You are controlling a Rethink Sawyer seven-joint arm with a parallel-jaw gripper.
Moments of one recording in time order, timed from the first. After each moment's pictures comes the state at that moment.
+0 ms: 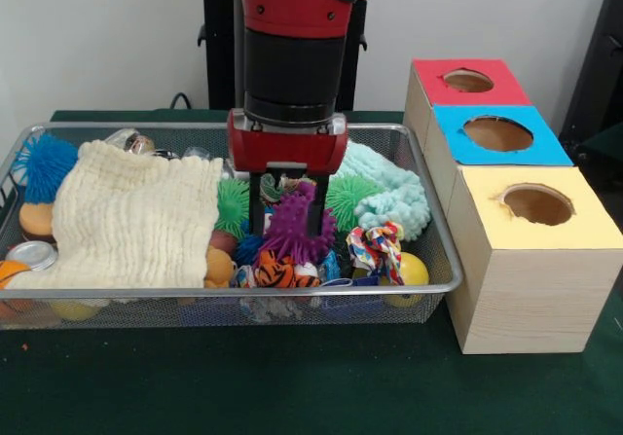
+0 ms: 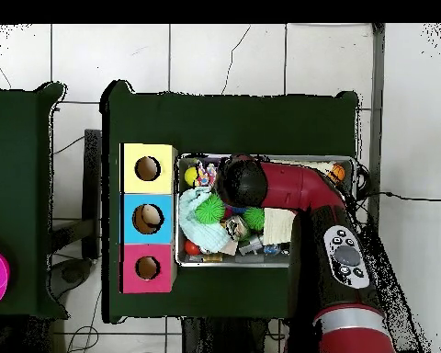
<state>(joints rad) -0.35 -0.56 0.11 1.48 -0.22 0.45 1.57</state>
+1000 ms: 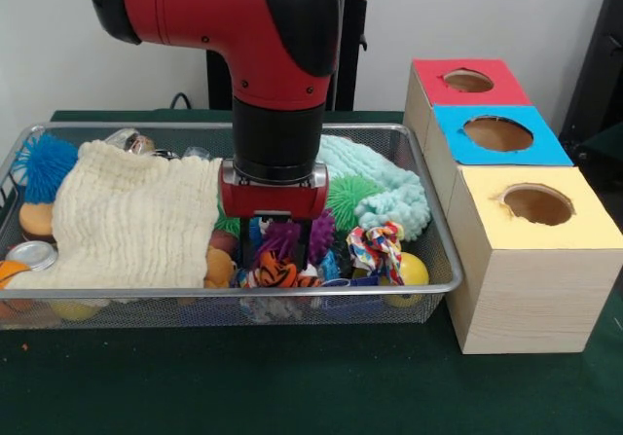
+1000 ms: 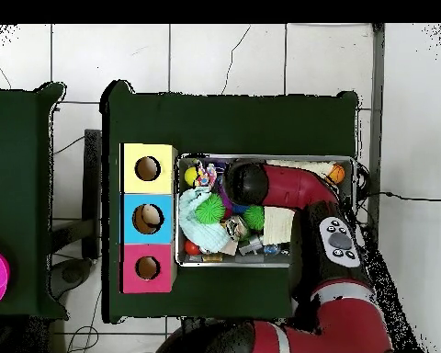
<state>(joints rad) -0.36 -0.43 0.09 1.43 -0.22 0.45 1.57</state>
